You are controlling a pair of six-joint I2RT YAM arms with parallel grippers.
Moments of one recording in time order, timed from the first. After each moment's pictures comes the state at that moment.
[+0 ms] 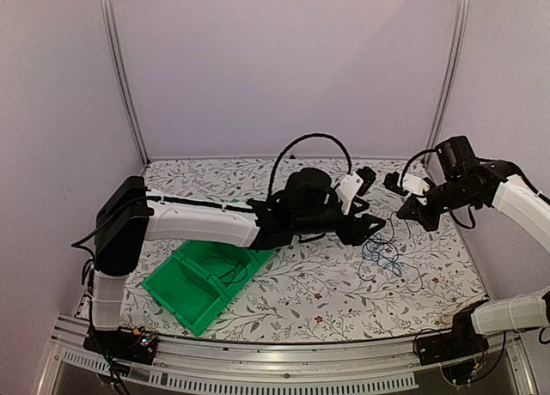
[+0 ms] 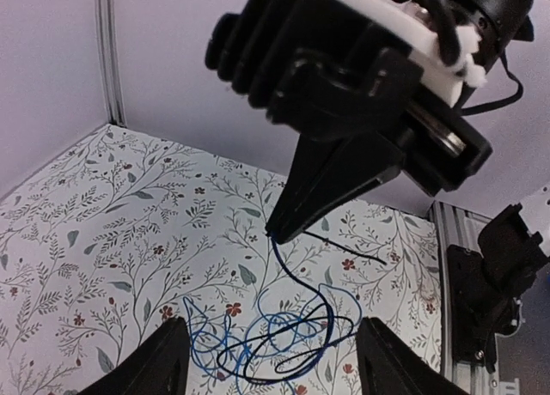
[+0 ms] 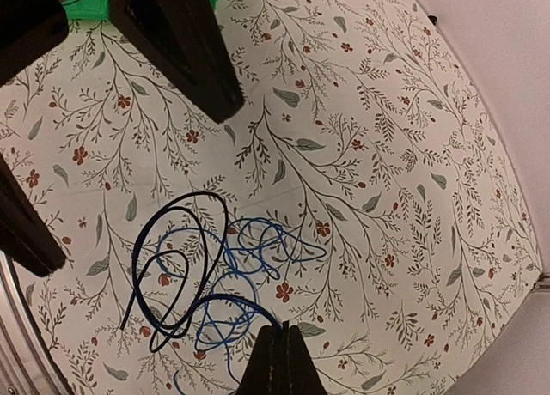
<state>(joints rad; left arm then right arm) -1.14 2.10 1.56 0.30 0.11 -0.11 0.31 1.15 1.04 -0.85 -0.30 -0.81</state>
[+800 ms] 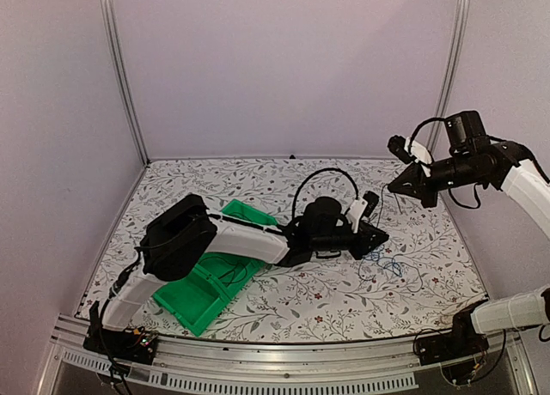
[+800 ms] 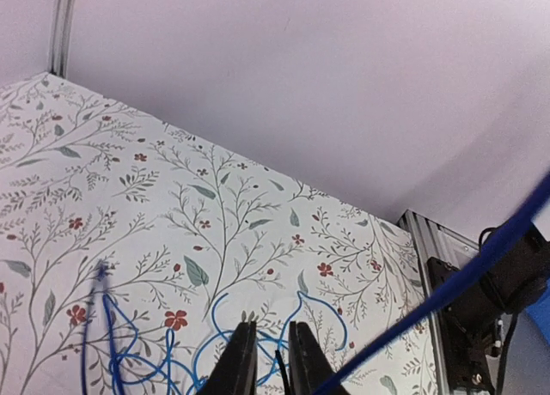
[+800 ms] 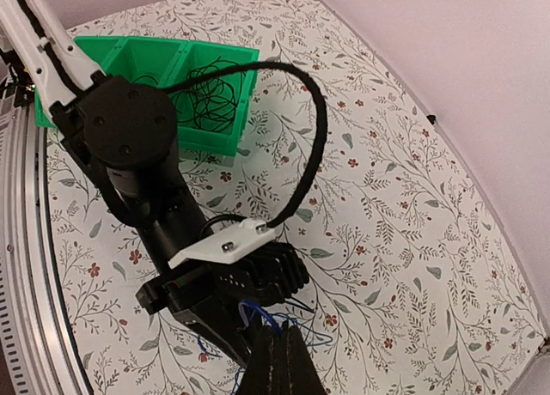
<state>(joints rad) -1.11 2.45 1.75 0.57 0.29 -0.33 0.31 1.18 1.21 -0.85 -0.53 -0.69</state>
